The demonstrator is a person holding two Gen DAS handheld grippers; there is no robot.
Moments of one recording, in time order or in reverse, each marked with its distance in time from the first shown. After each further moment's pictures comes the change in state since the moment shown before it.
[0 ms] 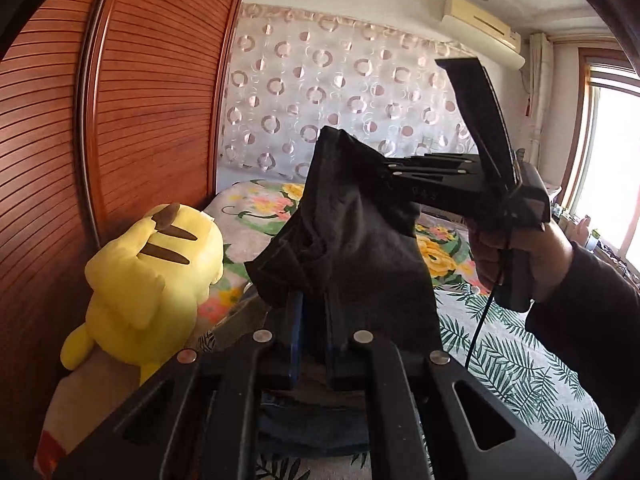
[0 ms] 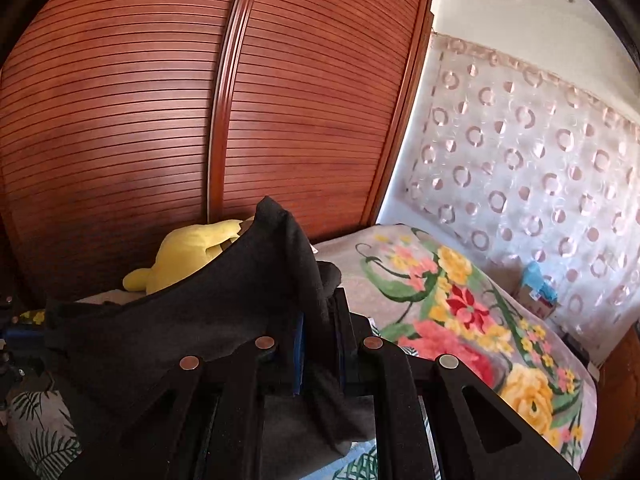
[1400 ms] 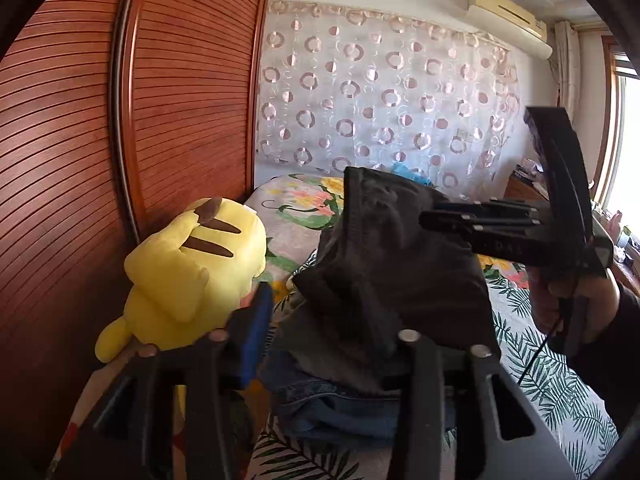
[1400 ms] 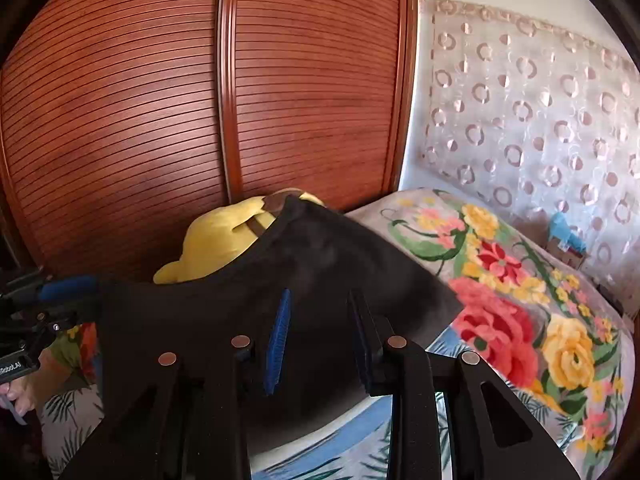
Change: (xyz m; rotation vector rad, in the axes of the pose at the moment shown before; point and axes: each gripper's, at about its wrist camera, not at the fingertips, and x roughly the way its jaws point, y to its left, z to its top) left arm -0.002 0.024 -0.005 0.003 0.015 0.144; right arm -0.013 -0.006 -0.033 0.147 0.065 0.107
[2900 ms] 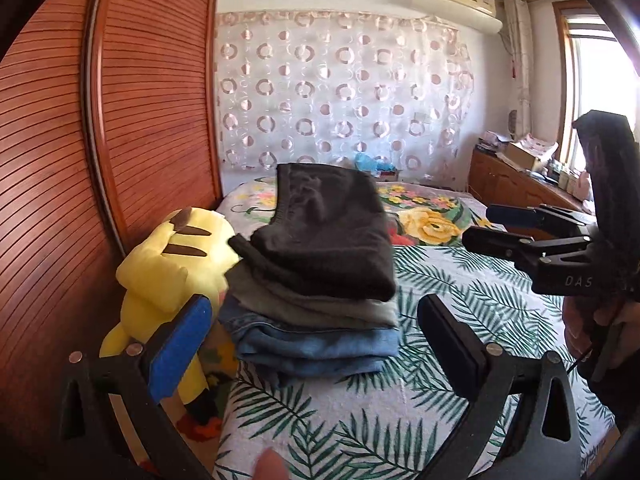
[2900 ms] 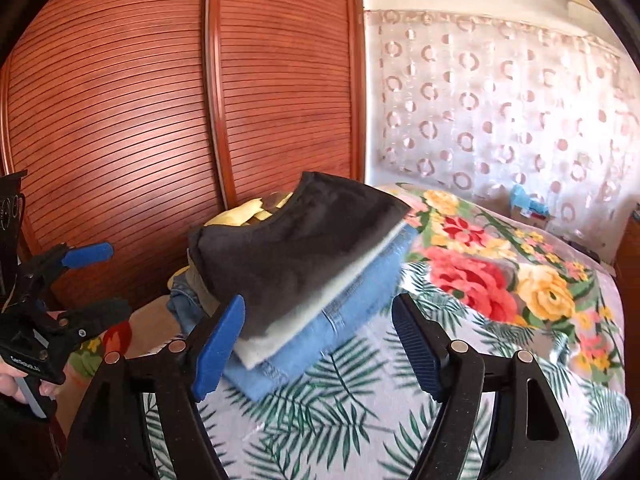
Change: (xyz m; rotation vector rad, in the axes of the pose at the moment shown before) left arm -0.066 -0.046 -0.022 0.159 0.009 -0.107; right arm -0.120 0.065 -0.058 0.150 -0.067 -0.127
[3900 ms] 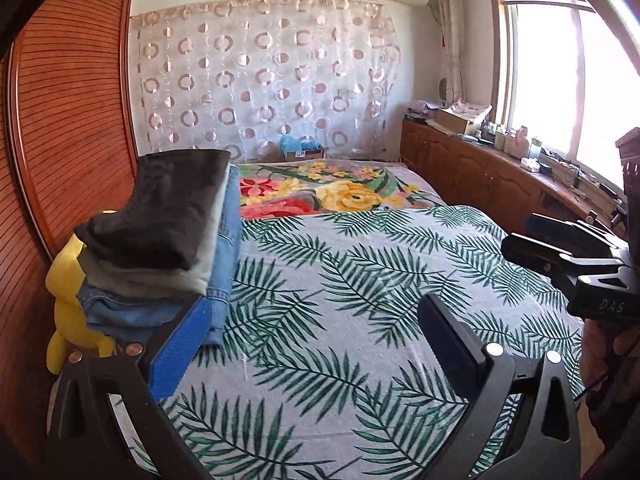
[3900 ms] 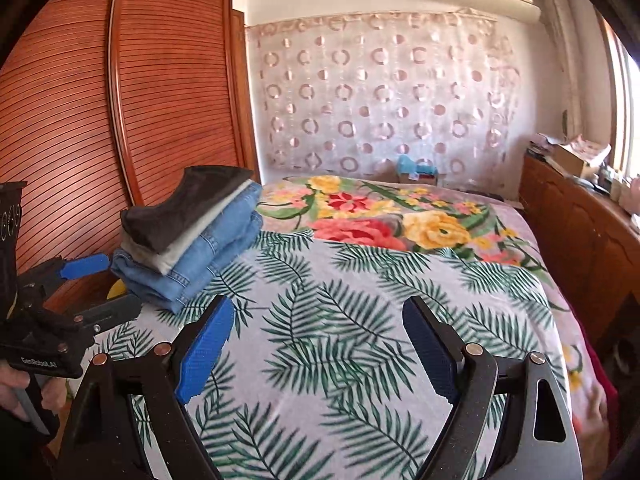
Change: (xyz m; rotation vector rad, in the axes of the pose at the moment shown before) left arm -0.012 -0.133 -0.022 0.110 0.059 -0.188; right arm -0.136 0.032 -0.083 0.228 -0.033 -0.326
